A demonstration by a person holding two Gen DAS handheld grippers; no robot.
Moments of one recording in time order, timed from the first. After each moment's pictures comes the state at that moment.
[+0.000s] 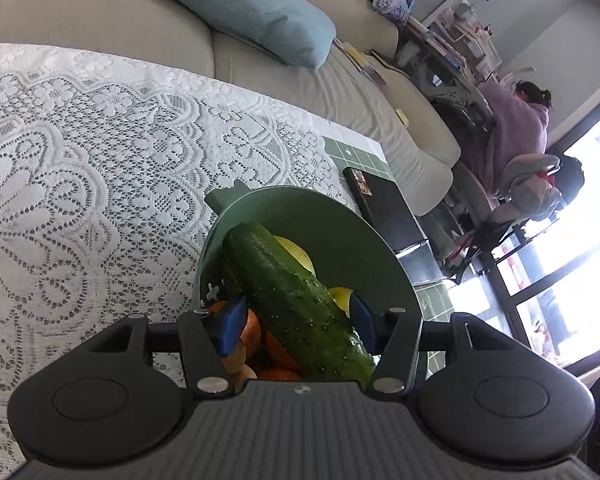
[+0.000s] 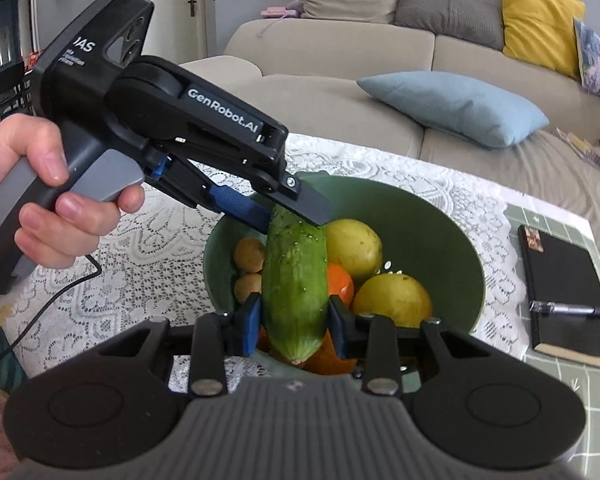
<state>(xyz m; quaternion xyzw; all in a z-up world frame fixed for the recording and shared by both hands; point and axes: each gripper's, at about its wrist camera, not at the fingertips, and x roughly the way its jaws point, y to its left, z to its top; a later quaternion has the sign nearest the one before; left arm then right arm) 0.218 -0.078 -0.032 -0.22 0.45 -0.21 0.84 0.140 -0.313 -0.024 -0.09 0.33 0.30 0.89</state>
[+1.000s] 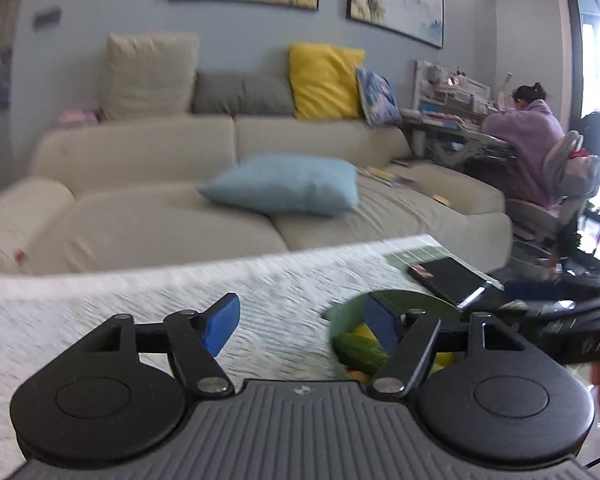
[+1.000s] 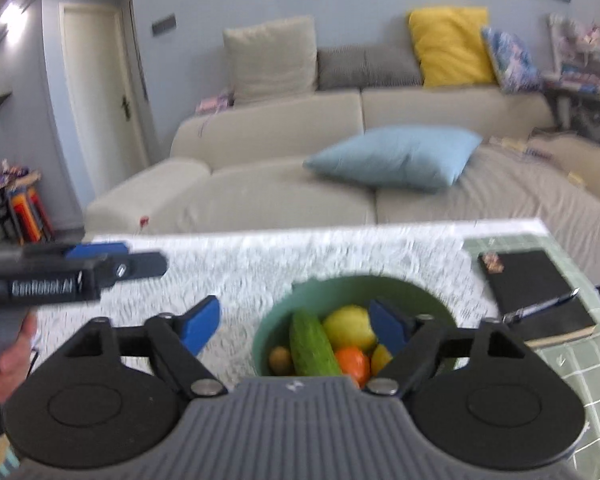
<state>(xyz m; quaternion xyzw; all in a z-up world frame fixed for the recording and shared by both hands) 0.066 -0.050 0.067 0.01 0.20 -0.09 0.97 0.084 -0.303 0.055 0.05 0.23 0.20 0.95</state>
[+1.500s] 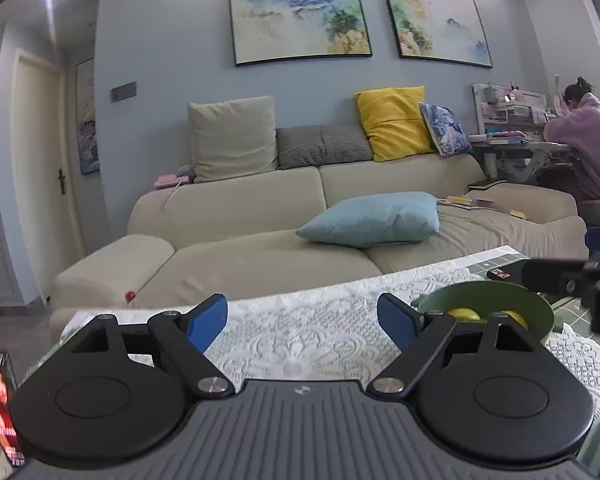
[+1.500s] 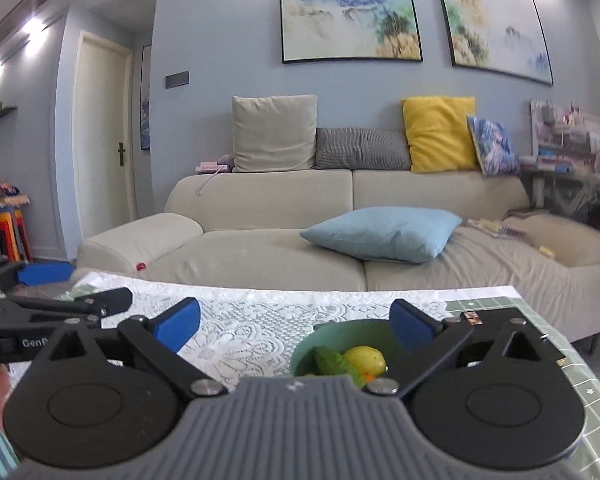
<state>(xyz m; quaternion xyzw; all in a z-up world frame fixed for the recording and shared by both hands) -0.020 -0.048 0.039 0.07 0.13 0.05 0.99 -0.011 -0.257 0.048 0.00 0.12 0.17 0.98</state>
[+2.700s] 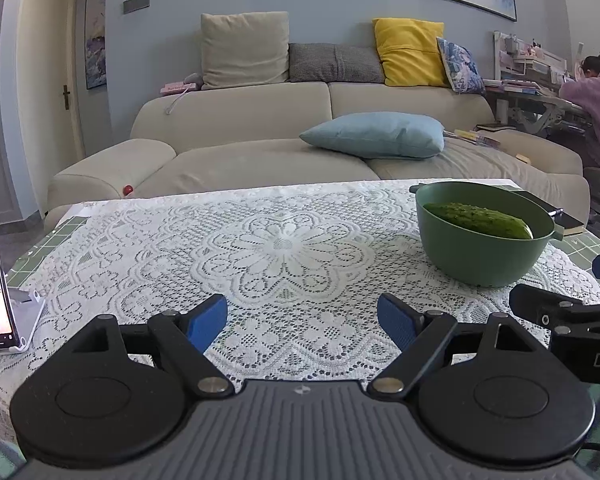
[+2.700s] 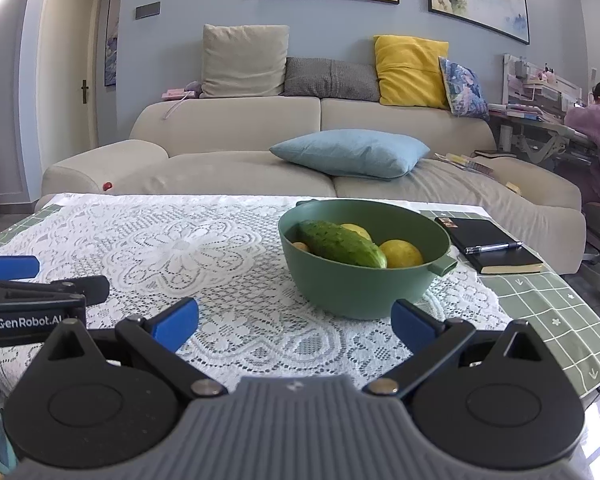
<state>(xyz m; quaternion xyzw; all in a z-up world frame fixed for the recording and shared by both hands) -0.043 -0.035 -0.030 0.02 0.24 0.06 0.97 -0.037 -0.235 -0.033 -0.02 0.22 0.11 0.97</state>
